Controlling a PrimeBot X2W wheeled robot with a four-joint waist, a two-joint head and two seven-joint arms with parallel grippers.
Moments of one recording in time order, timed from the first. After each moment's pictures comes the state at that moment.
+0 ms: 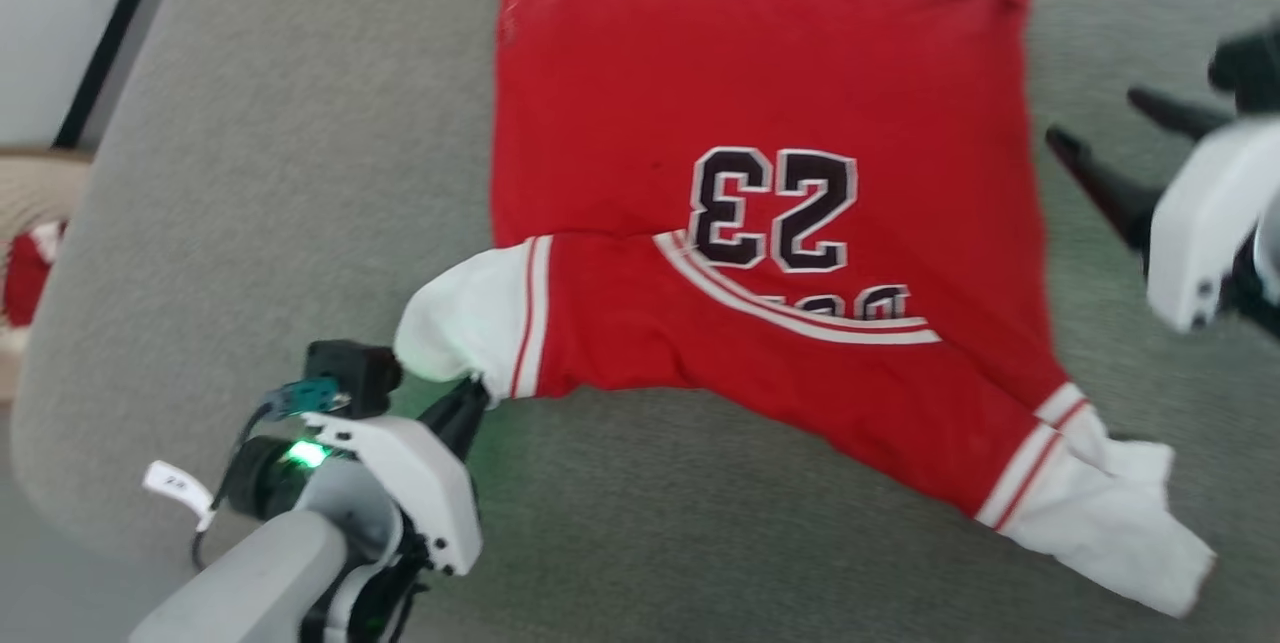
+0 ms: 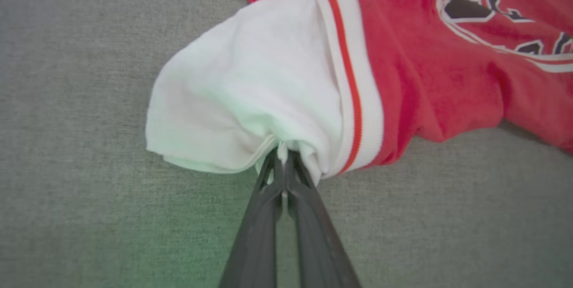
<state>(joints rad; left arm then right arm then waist) -0.43 0.60 -0.85 0.18 -0.99 0.21 0.02 -0.55 -0.60 0.25 -0.03 0.61 0.13 0.63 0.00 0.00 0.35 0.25</state>
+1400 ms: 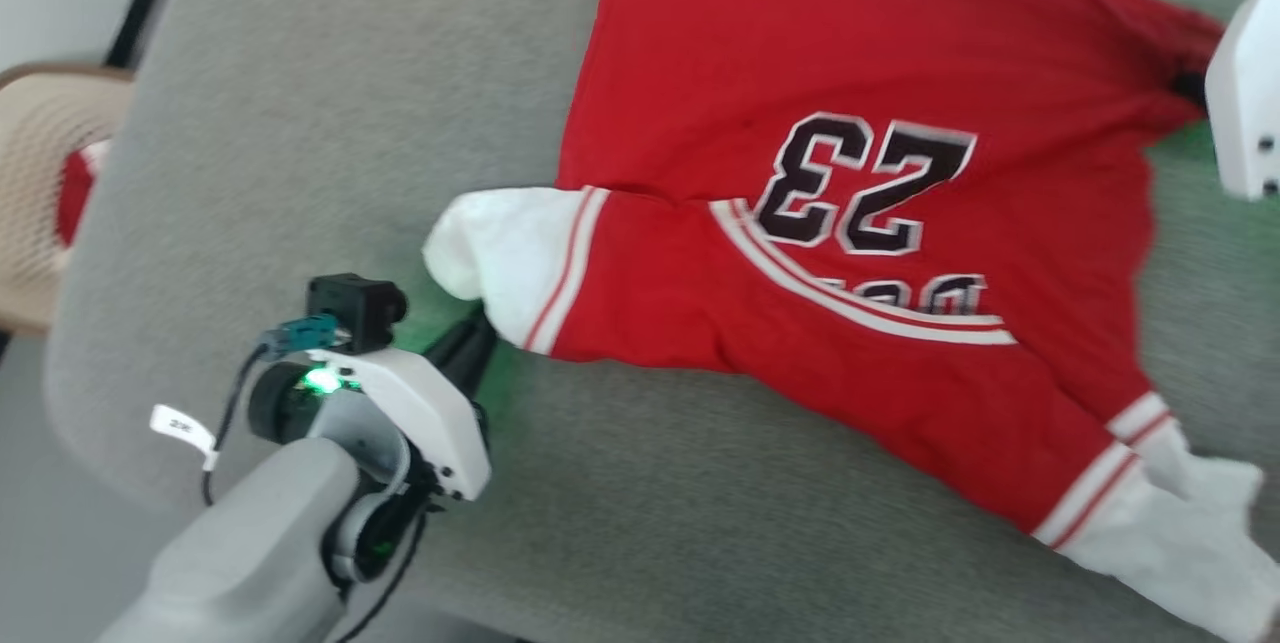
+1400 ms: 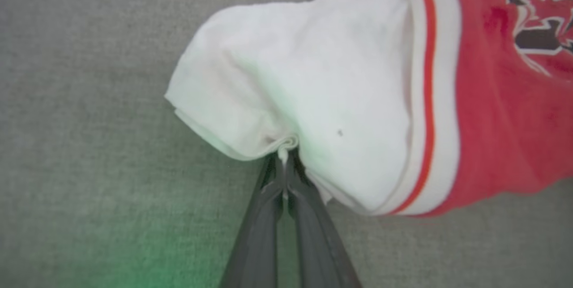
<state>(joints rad) -0.58 0.48 -0.85 0.41 -0.99 0.07 -0.07 -1.01 -0.66 0.55 0.54 0.72 0.13 0.83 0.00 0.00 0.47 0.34</state>
